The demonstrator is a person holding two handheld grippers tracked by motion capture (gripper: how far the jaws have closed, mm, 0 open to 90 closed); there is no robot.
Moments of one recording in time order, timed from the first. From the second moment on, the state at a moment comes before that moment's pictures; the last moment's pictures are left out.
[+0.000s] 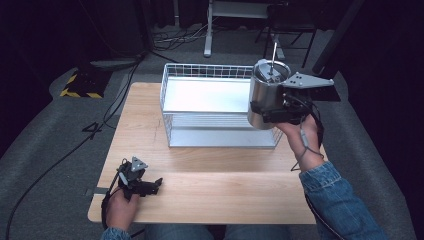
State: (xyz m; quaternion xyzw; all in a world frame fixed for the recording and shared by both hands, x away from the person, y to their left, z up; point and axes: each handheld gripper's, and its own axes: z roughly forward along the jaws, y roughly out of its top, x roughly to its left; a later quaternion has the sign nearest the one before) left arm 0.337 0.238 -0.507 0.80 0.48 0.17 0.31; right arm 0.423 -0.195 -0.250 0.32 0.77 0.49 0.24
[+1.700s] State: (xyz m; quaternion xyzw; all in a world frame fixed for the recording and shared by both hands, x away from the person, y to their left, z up) left arm 0.337 0.238 -0.507 0.80 0.48 0.17 0.31; right arm 0.515 -0.149 -0.275 0.37 0.72 0.53 0.24
